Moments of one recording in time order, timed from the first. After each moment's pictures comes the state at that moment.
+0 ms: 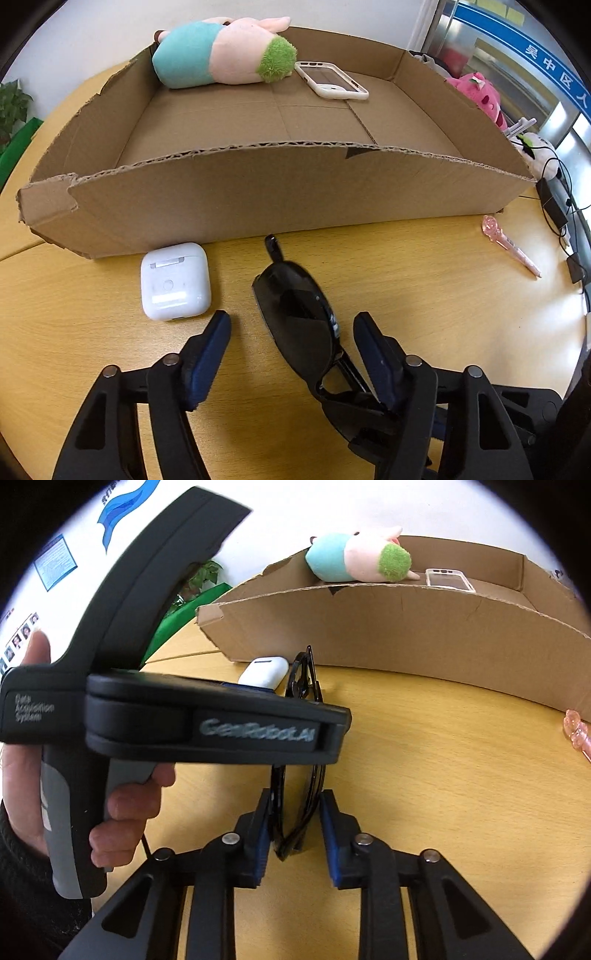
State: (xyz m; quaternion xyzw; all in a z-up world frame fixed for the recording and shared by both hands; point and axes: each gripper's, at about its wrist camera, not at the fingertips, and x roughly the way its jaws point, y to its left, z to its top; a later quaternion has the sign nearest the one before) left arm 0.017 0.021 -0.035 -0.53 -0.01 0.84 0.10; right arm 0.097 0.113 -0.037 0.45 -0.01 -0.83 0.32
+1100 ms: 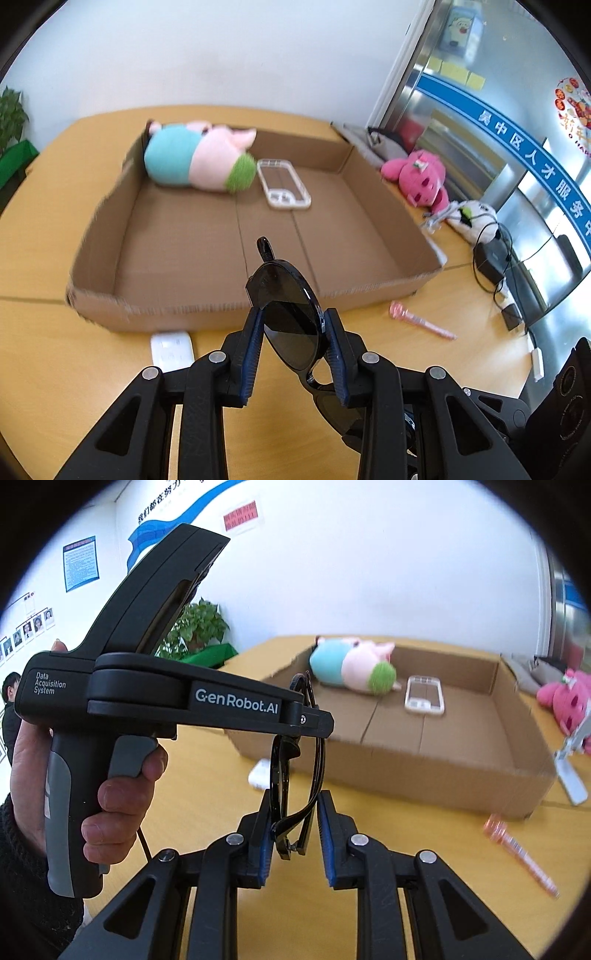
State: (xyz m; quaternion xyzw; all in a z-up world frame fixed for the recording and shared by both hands) left arm 0.015 0.014 0.082 -0.42 -0.08 0.89 0.16; right arm 0.097 0.129 0.060 0.31 0.02 -0.90 0.30
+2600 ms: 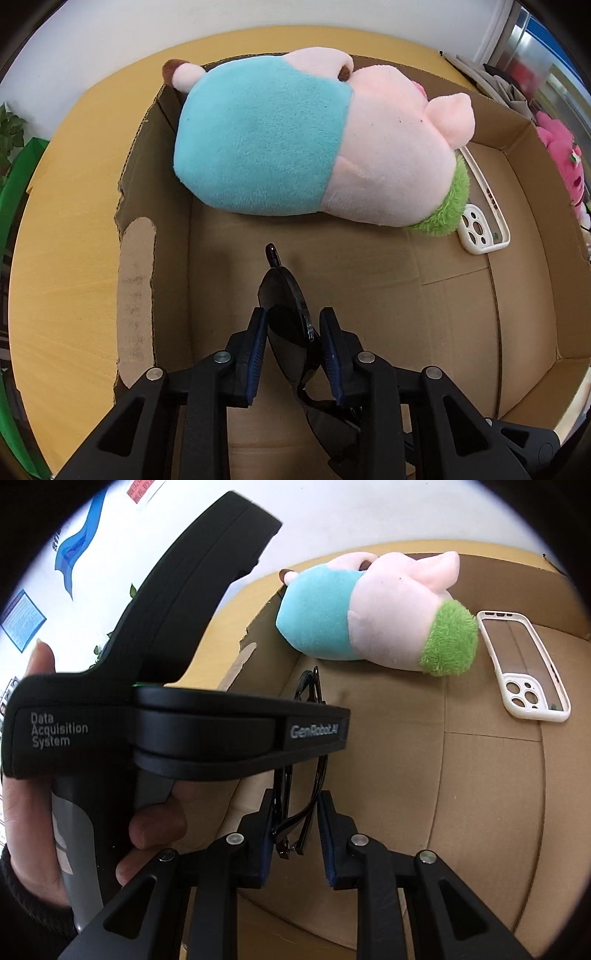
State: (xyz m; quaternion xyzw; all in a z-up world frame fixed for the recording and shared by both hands) left arm -0.218 -0.047 -0.013 -0.59 0.02 0.81 0.04; right arm -0.125 0.021 -0.008 0.49 -0.08 -0.81 0.30
